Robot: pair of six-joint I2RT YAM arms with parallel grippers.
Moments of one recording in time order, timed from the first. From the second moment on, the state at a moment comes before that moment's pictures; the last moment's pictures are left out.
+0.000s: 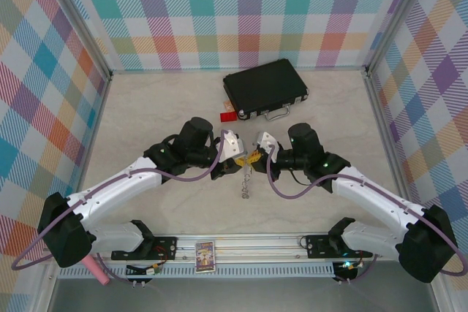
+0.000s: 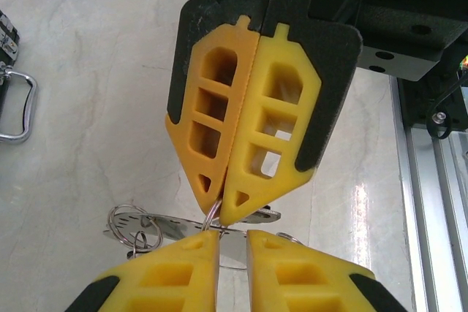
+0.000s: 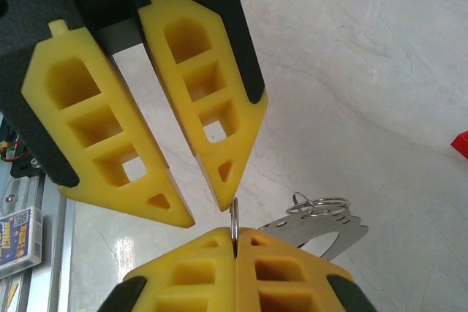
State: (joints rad) left arm -0.77 1.22 0.96 -0.40 0.46 0.40; right arm 0.68 1.09 0.73 -0.17 -0.59 -0.25
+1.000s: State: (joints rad) left arm -0.77 1.22 0.95 -0.37 0.53 0.42; right arm 0.70 1.06 0.73 -0.18 -0.57 -0.26
